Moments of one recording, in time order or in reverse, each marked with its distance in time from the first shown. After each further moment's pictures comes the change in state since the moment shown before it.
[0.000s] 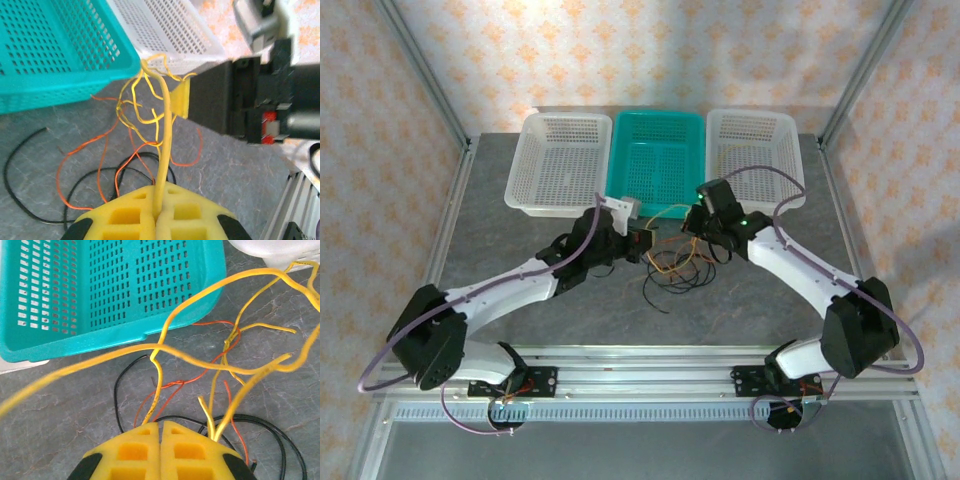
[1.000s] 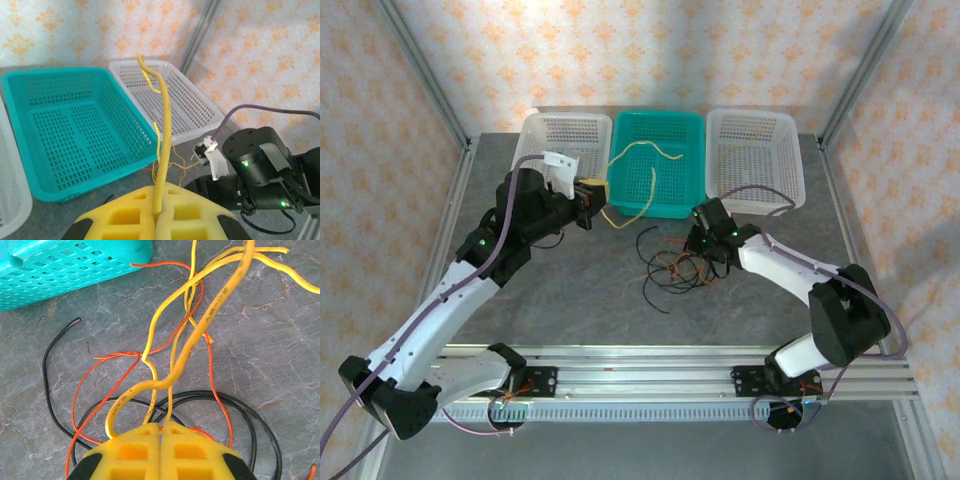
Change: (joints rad) left arm 0.180 -0.261 0.332 -0.438 0.018 0.249; right arm -0.001 0.065 -0.138 0.061 0.003 -0.001
